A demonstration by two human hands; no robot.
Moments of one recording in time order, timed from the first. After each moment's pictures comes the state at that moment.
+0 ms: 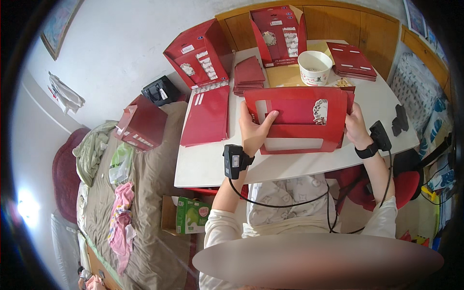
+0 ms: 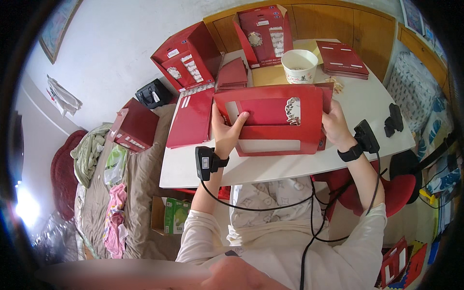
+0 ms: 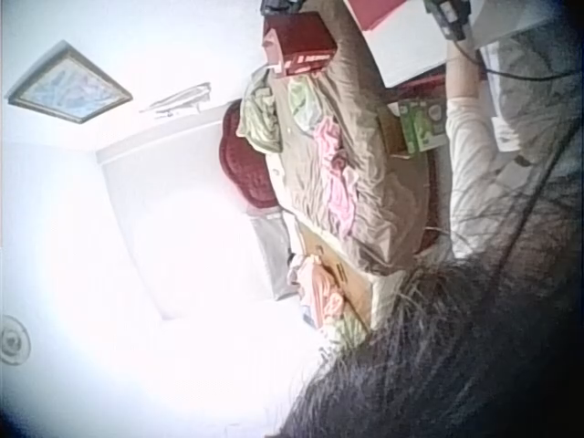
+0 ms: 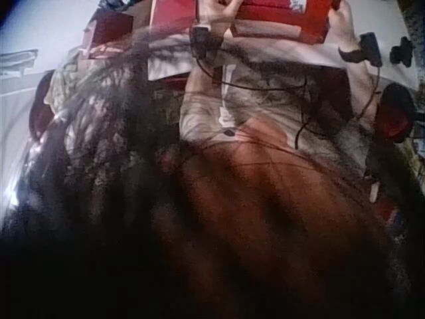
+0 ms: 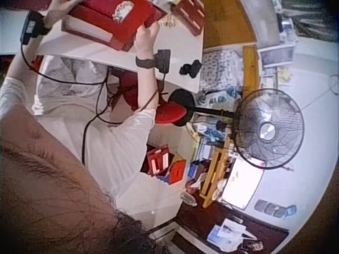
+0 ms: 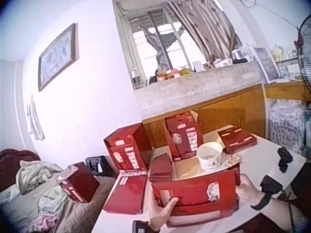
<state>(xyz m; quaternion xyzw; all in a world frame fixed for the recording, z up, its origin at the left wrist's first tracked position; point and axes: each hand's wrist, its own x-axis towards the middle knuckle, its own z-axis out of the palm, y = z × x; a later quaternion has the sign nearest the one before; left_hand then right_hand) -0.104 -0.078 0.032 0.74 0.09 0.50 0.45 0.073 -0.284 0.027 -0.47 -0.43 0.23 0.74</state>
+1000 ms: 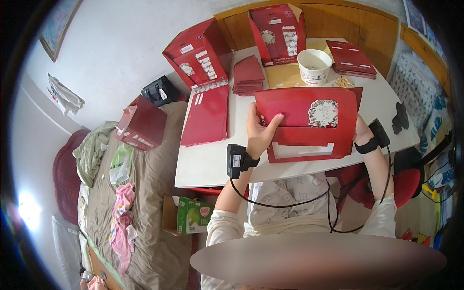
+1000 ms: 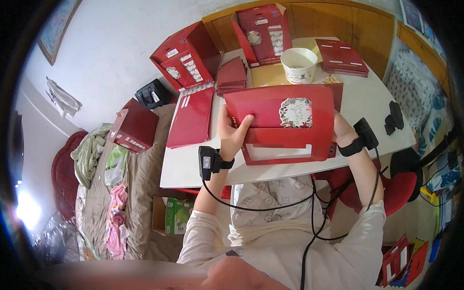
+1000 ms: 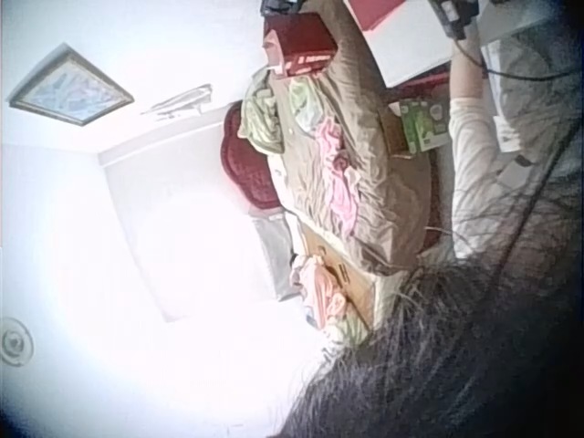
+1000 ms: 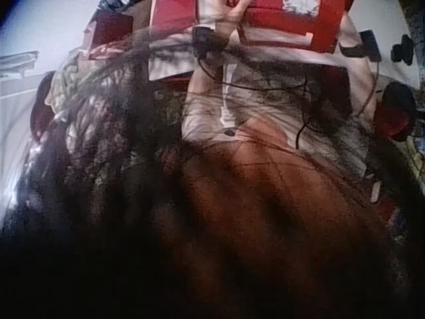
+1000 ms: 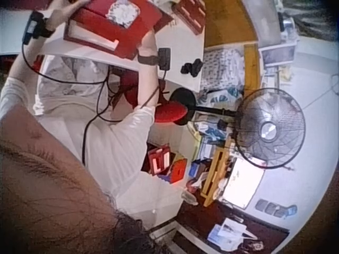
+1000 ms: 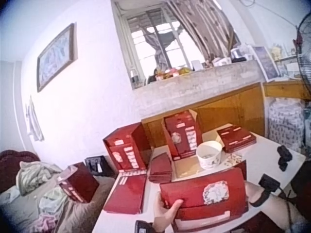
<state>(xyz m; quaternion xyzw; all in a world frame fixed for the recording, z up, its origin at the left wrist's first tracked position) -0.101 -0.090 0.024 0.71 0.04 0.44 0.55 0.099 -0.299 -0.001 -0.39 -0.32 0.45 0.74</state>
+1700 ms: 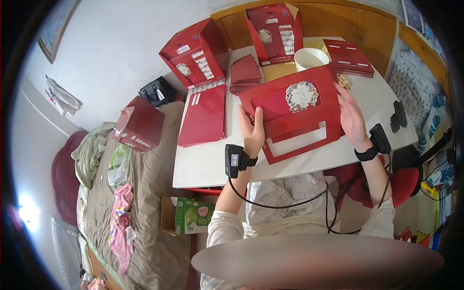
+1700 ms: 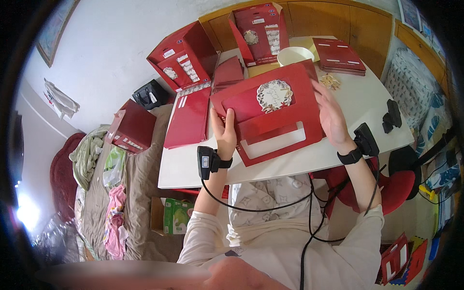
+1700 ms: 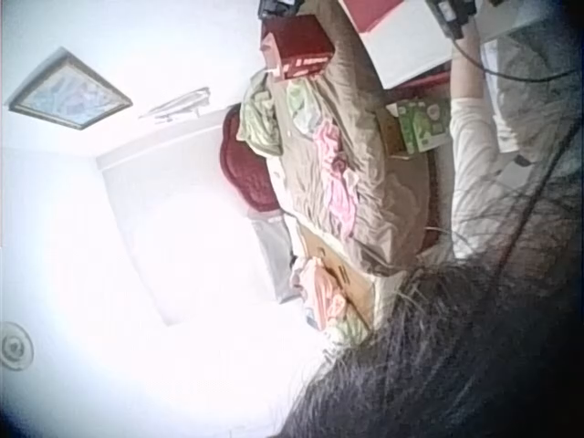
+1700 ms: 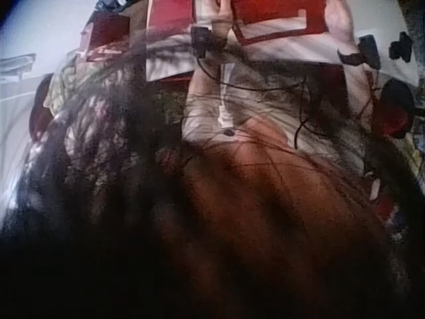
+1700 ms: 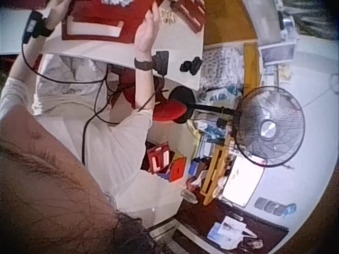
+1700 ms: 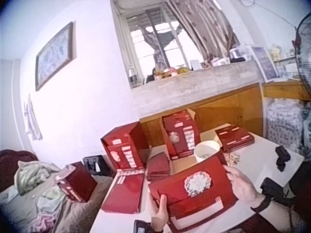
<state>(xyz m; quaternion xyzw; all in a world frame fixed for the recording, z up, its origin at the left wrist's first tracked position) -0.099 -0.080 0.014 0.70 0.11 0.52 0.48 0.059 -0.287 0.041 -0.41 -0.43 0.19 0.78</state>
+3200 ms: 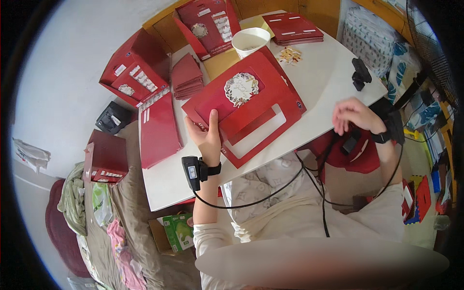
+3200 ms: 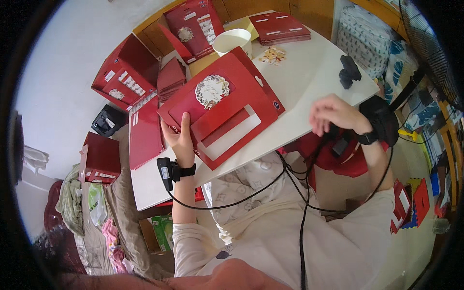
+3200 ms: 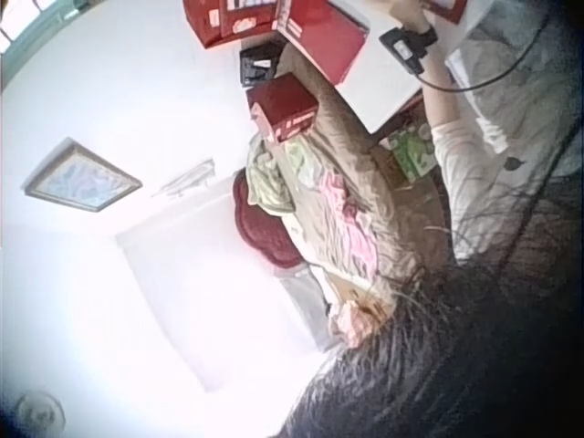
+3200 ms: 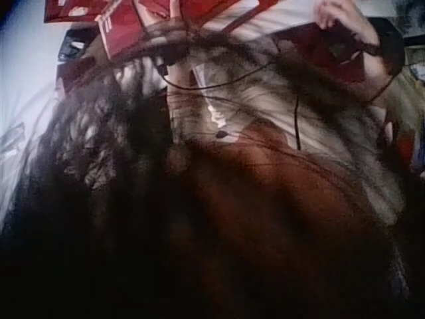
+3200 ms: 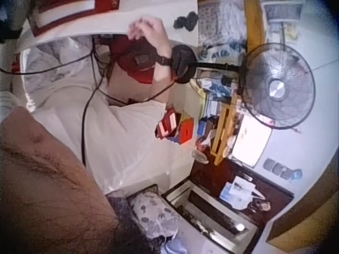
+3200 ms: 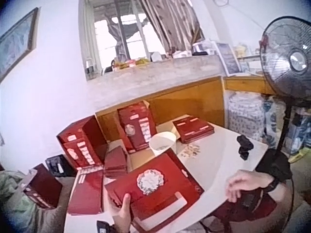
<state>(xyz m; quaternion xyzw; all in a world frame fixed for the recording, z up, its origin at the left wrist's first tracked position) -0.103 -0.095 0.013 0.70 0.15 0.46 0.52 0.085 -0.426 0.042 -0.70 -0.41 0.38 0.45</state>
